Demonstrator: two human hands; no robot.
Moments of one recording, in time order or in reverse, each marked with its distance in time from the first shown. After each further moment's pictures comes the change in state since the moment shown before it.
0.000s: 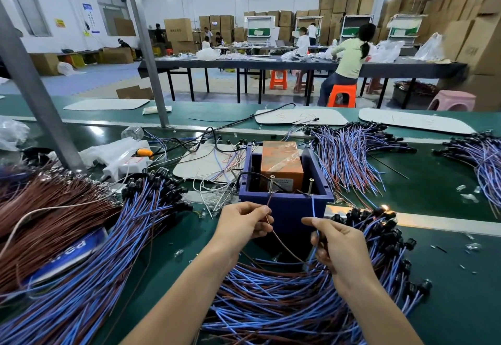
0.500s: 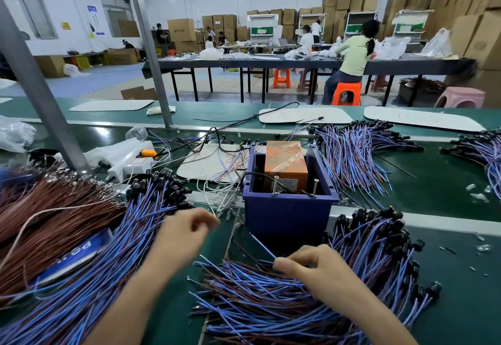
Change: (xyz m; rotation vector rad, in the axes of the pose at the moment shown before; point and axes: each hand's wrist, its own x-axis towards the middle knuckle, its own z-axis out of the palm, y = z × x) left_hand -0.025 0.012 -0.085 0.848 0.204 0.310; right_hand -0.013 0.009 0.002 -0.724 -0.514 -0.110
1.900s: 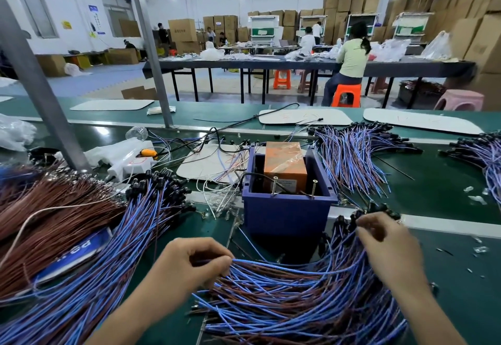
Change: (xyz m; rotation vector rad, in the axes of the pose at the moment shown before) left_hand -0.053 0.015 -0.016 -0.356 -0.324 0.082; right_hand -0.006 0.029 -0.058 -0.127 0.791 0.089
